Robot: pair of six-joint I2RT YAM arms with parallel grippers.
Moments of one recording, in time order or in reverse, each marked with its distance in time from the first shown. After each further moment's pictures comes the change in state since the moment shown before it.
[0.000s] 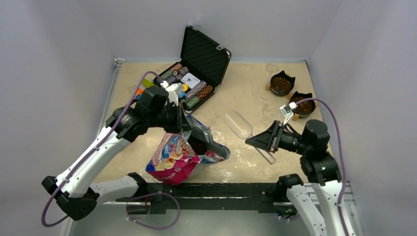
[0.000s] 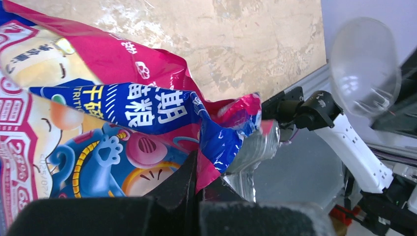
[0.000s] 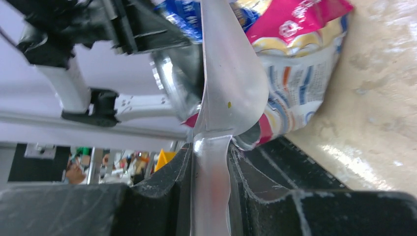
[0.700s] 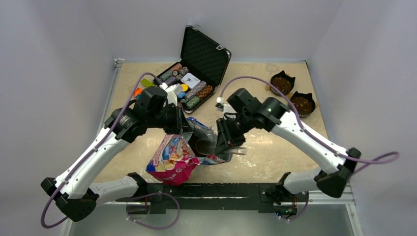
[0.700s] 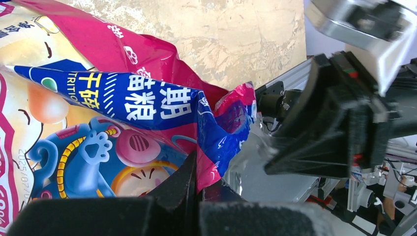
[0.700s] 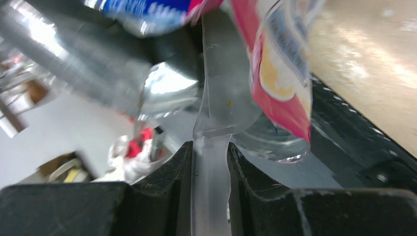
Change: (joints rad) left arm 0.000 0.013 -0.004 0.009 0.095 -0.096; right arm 0.660 0.822 0.689 -0.628 0.289 -0.278
